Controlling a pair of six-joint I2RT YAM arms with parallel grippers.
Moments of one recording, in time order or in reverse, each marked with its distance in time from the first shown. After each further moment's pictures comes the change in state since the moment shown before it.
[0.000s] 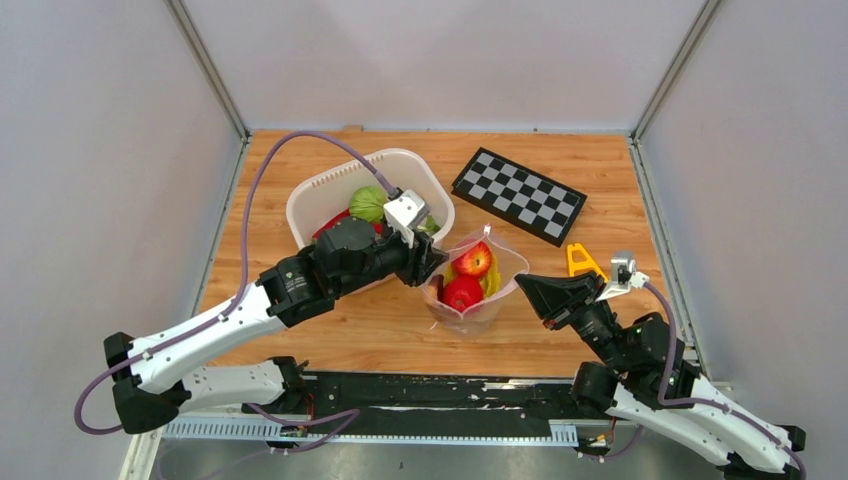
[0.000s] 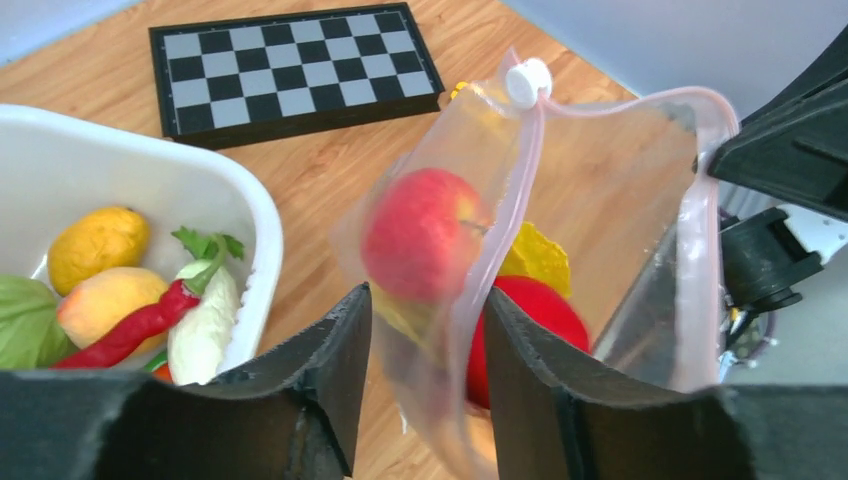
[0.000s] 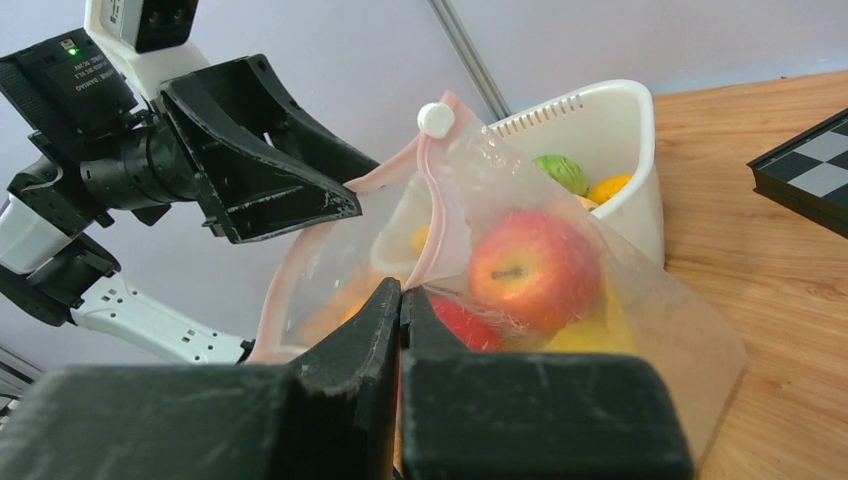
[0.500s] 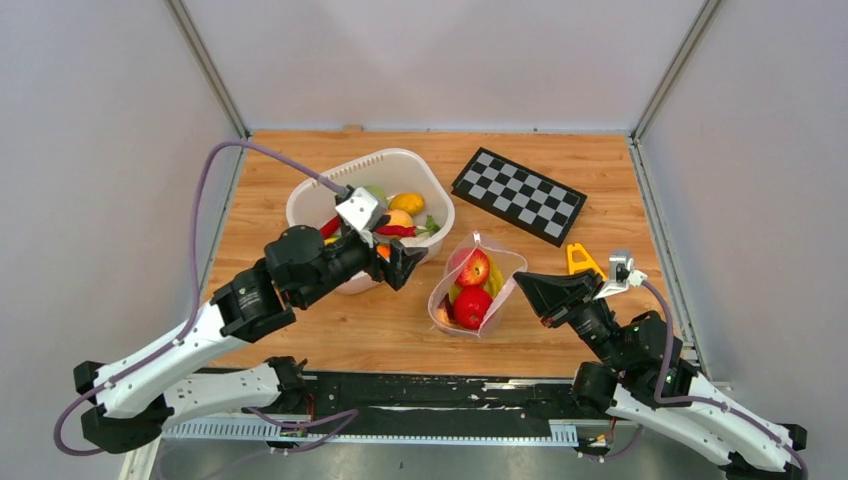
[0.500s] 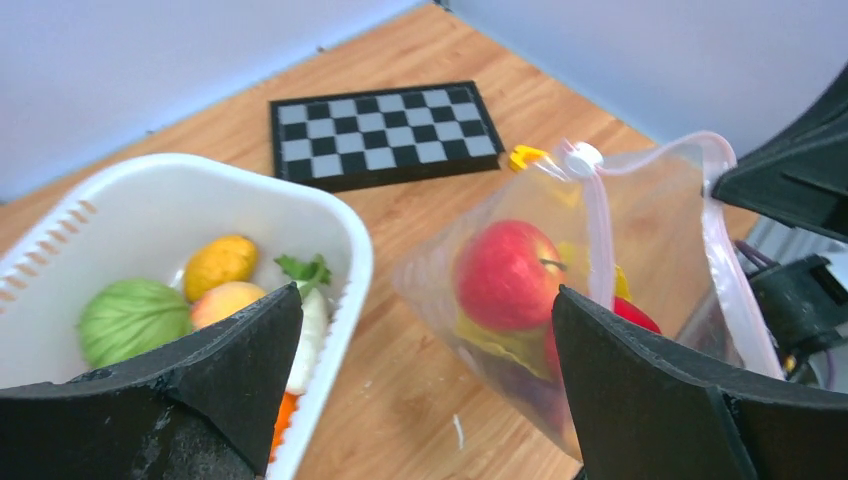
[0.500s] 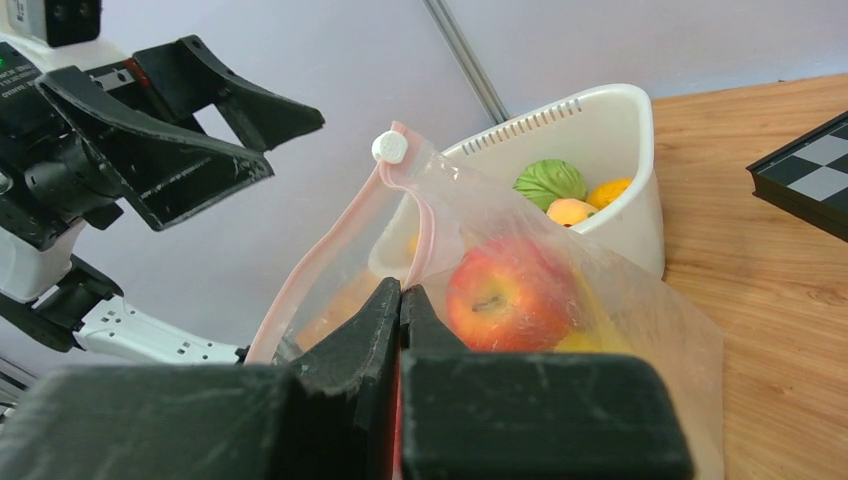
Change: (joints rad) left arm 0.006 -0.151 -0.009 -0.036 -0.107 0.077; right arm 0.000 0.028 0.000 0.028 0.005 0.000
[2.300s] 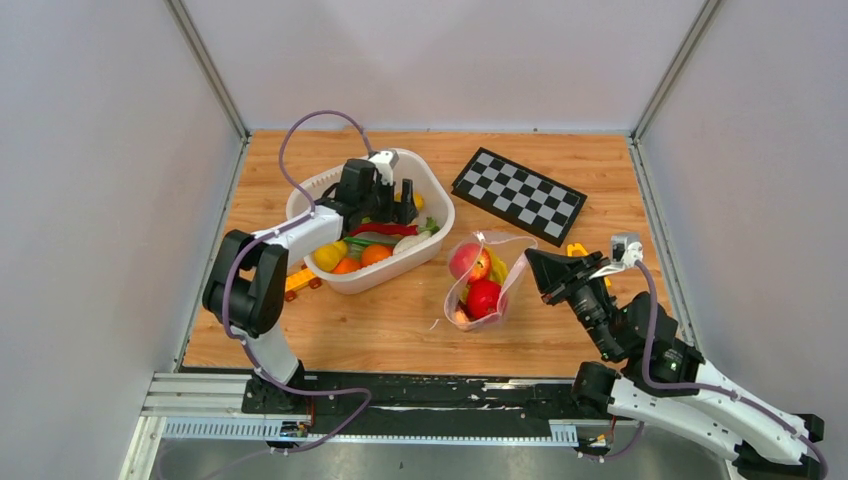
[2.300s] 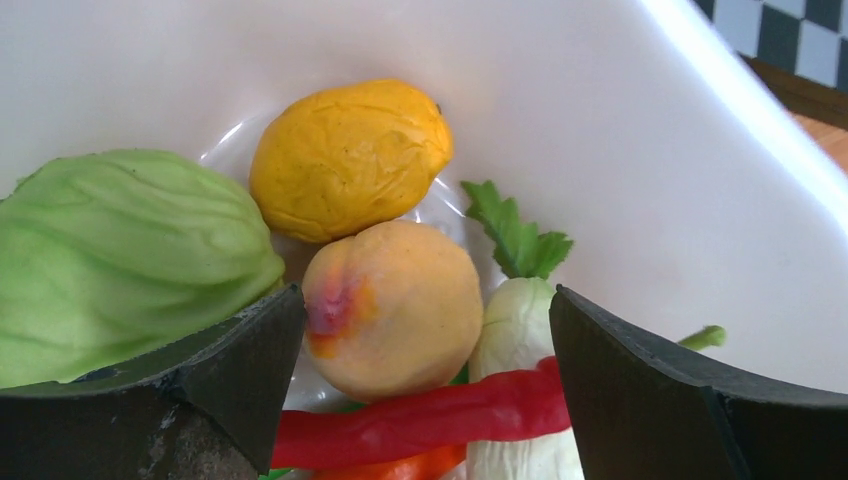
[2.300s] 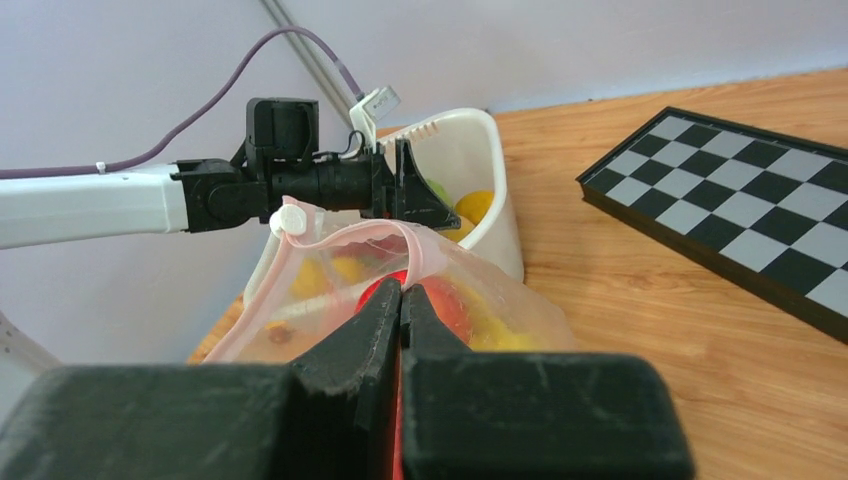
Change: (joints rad) left arm 0.645 0.838 0.030 0.328 0.410 -0.117; right arm 0.000 0.198 0.171 -0.114 0.251 -0.085
